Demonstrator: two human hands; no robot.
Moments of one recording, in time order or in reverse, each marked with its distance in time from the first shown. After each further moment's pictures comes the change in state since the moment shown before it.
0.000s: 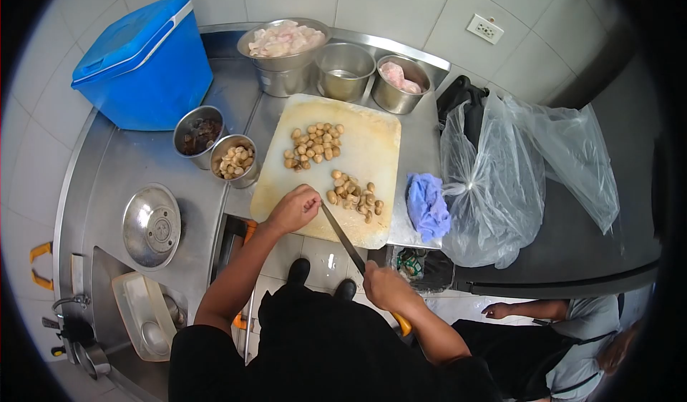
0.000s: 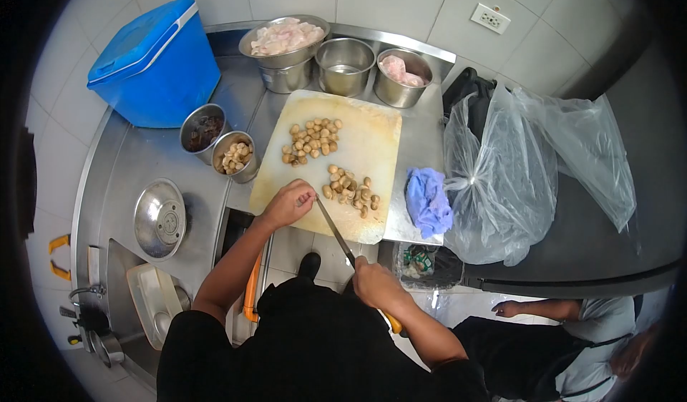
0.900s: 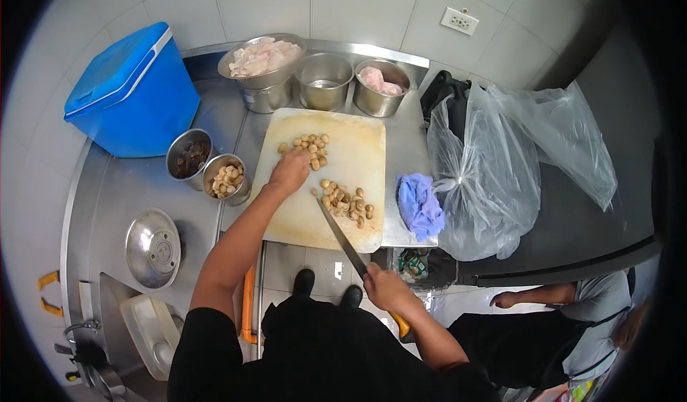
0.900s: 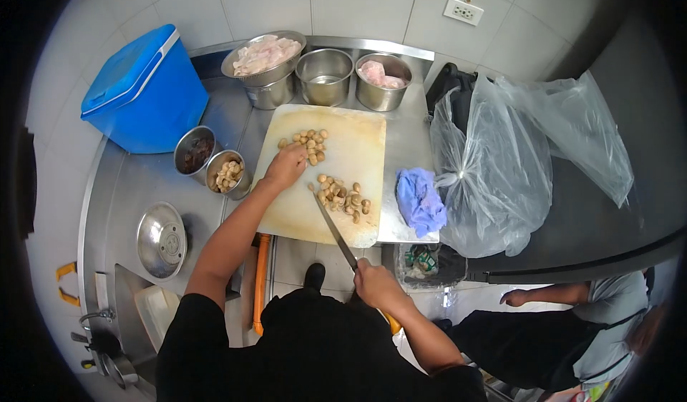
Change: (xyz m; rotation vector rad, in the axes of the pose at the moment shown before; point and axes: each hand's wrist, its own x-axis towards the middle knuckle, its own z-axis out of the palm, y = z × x) left_hand 0.115 -0.029 -0.018 0.488 -0.072 -0.151; right_hand -0.005 0.016 0.013 0.159 0.161 0.019
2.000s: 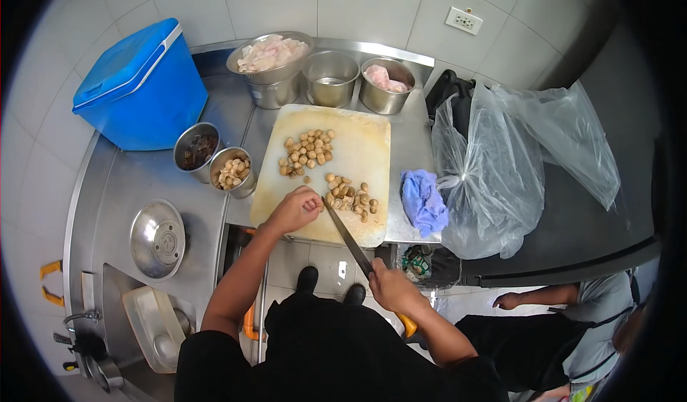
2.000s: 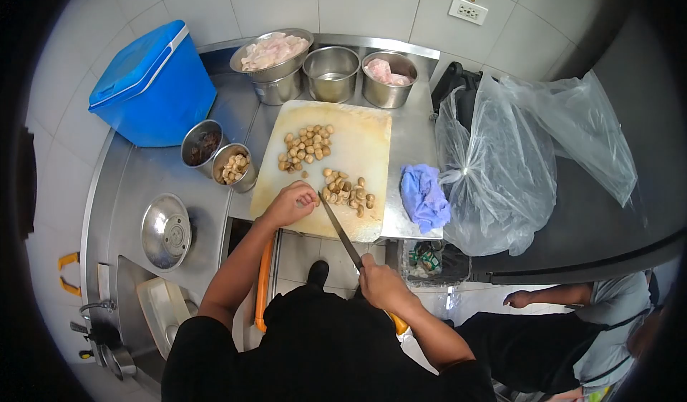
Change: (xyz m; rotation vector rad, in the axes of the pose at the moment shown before) left_hand -0.106 0.024 0.010 -0.560 -0.082 0.133; right_hand -0.016 -0.004 -0.009 -0.007 -0.010 -0.049
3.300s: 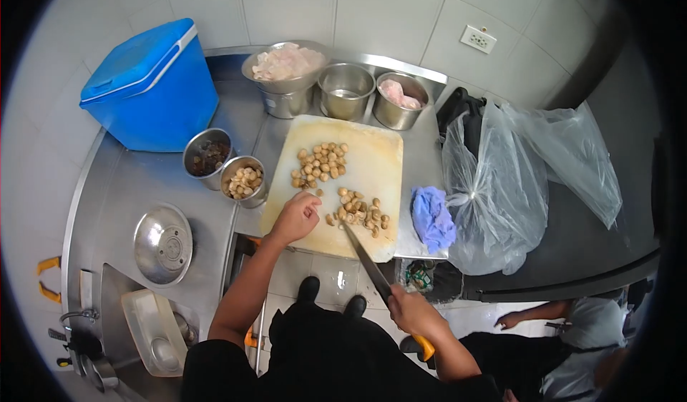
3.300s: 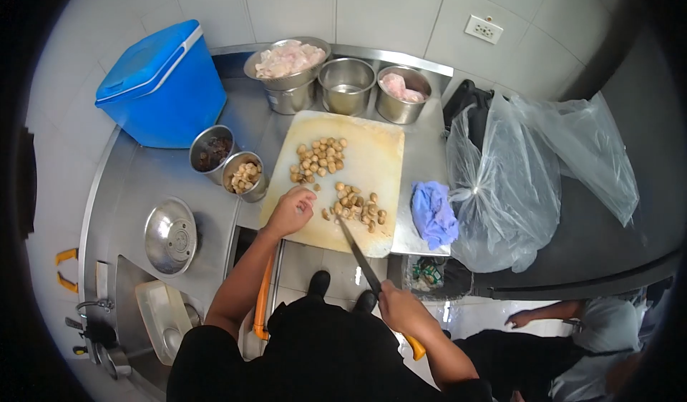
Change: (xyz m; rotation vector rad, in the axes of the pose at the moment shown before) left_hand -0.003 -0.004 -0.018 0.032 0.204 -0.027; right_hand -0.023 -0.020 -0.027 -0.025 -0.130 0.063
